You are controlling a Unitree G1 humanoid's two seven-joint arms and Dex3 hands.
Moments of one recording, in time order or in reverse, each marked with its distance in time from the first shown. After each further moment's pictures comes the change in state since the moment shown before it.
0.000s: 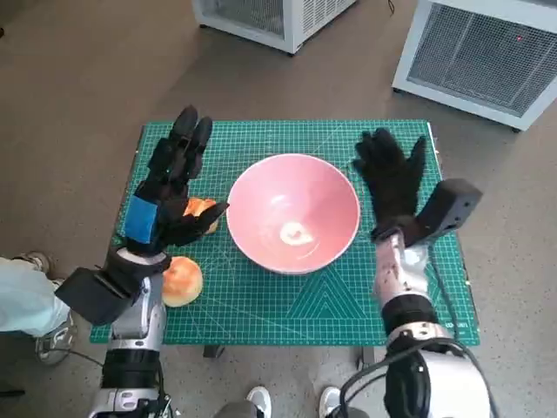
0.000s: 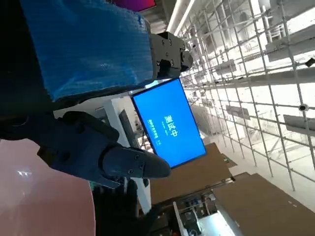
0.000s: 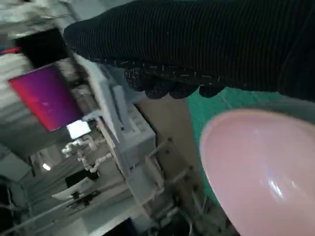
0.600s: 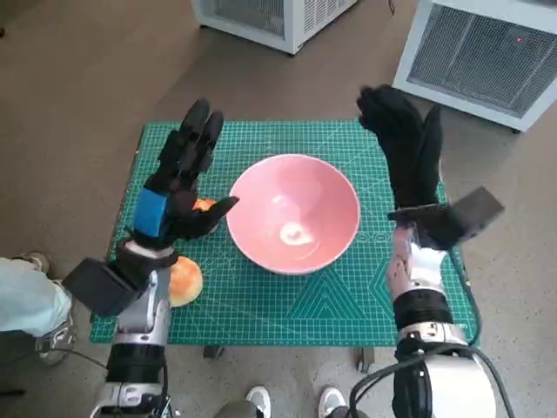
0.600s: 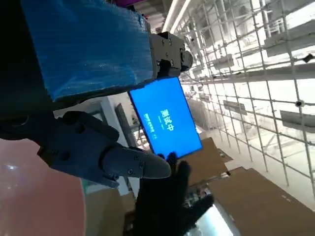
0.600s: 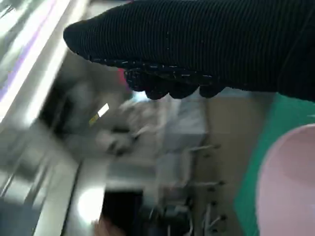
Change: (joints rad) left arm -0.057 -0.014 -0.024 0.004 -0.005 0.028 -0.012; right arm 0.052 -0.021 0.132 -0.246 -0.008 -0.308 0.268
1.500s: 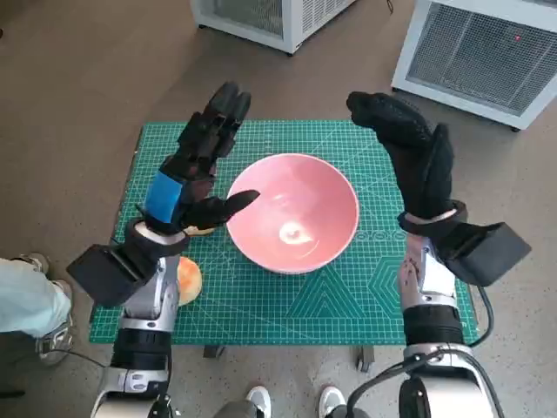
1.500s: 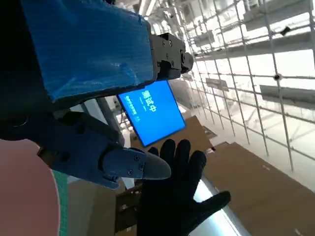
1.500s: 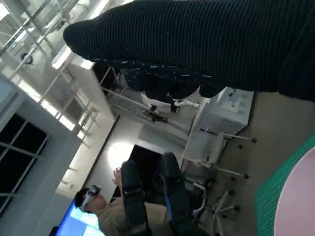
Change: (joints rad) left arm -0.066 0.022 -0.034 -0.046 0.026 0.021 -0.048; right arm 0.122 -0.011 0.096 -0.295 0.083 0.043 0.106
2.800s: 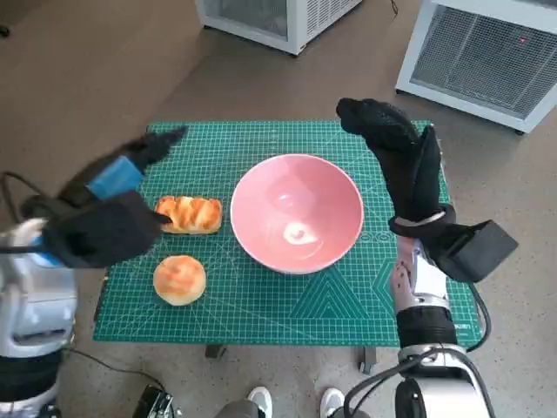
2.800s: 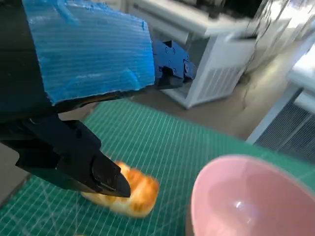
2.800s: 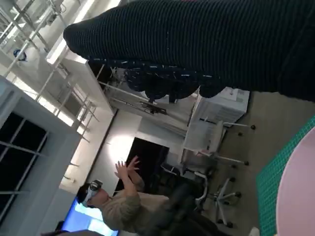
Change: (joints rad) left arm 0.018 0.494 -0.171 -0.437 0.654 0.958 -0.131; right arm -0.019 0.025 0.000 0.071 0.021 -0.001 -0.002
